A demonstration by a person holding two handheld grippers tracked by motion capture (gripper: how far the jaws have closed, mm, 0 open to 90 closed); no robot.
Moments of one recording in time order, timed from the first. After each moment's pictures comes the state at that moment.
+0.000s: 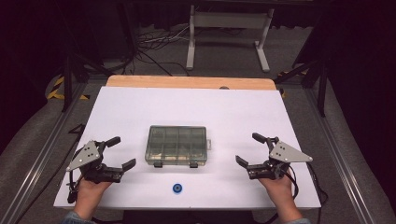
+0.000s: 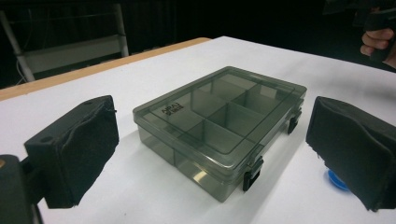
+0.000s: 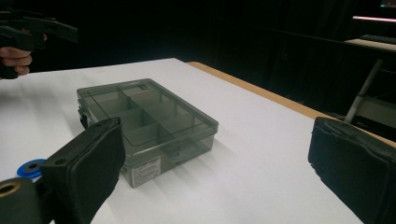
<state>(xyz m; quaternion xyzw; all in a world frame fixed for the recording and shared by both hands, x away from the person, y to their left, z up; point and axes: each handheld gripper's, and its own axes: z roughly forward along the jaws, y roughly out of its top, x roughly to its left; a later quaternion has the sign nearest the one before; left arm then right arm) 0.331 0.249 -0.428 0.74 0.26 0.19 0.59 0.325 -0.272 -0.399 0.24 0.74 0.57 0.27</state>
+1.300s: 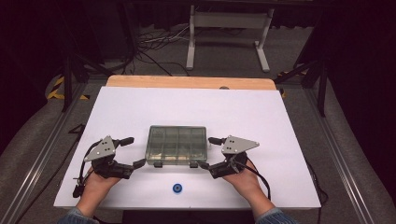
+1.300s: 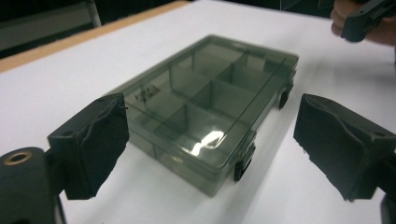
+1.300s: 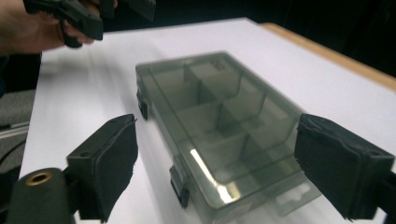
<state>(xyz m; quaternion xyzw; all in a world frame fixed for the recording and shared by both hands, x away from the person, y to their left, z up) 0.351 0.225 -0.429 0.80 0.23 0.15 0.53 0.354 -0.172 -0.412 0.18 0.82 0.52 0.16</state>
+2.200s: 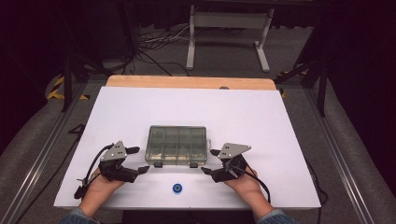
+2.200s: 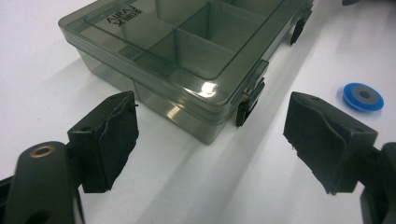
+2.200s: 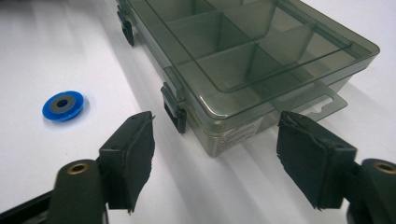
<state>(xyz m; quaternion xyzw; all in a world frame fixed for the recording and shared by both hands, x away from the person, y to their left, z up) 0.356 0.216 -0.453 0.85 0.24 0.11 0.45 0.353 -0.176 -0.443 0.22 0.86 0.43 0.13</state>
